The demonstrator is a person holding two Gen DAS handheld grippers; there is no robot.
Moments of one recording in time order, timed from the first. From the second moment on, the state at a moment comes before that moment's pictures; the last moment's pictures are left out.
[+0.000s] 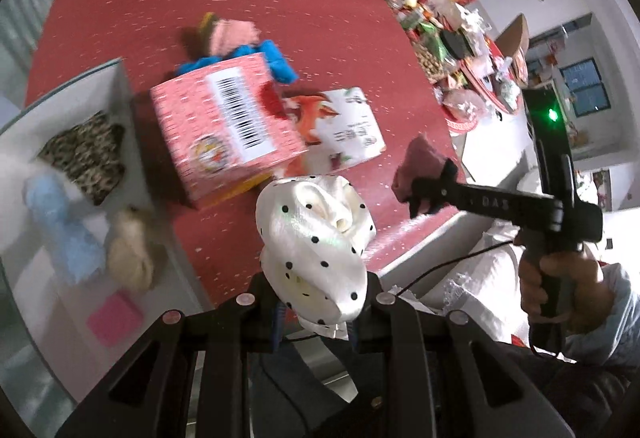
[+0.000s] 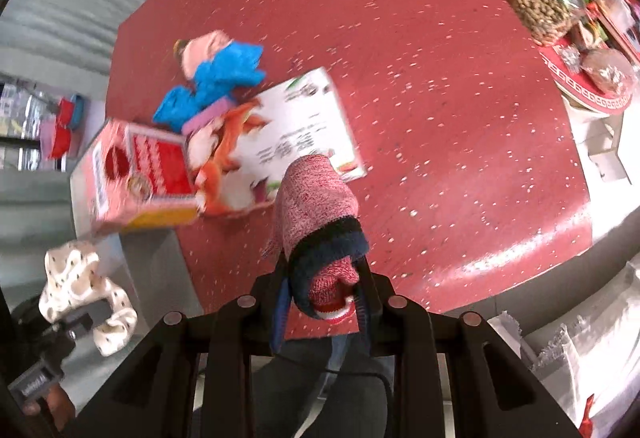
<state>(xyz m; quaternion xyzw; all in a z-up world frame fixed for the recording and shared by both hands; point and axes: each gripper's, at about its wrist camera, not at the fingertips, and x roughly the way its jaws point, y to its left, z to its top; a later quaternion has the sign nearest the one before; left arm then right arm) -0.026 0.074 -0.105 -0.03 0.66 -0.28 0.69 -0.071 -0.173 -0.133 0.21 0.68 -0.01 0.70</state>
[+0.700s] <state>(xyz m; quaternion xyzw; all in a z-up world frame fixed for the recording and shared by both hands) -0.043 0.171 -0.120 -0.10 0.66 -0.19 0.72 -0.067 -0.033 -0.120 0.03 0.70 0.16 0.70</state>
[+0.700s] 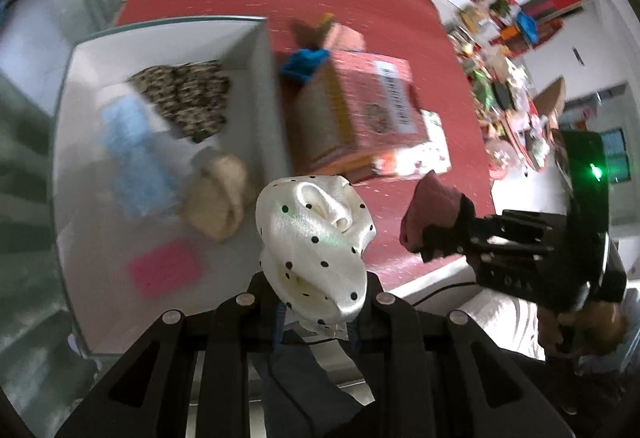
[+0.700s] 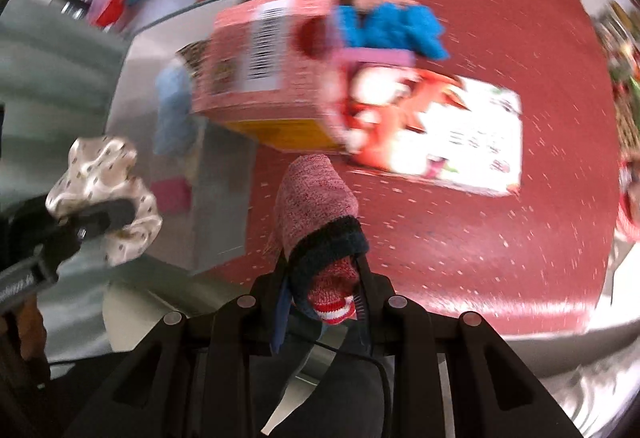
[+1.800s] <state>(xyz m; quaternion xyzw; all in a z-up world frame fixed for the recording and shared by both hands) -0.026 0.252 -0.135 -0.11 0.64 0.02 0.76 0.006 0.117 -0.069 -0.02 0.66 0.29 0.69</state>
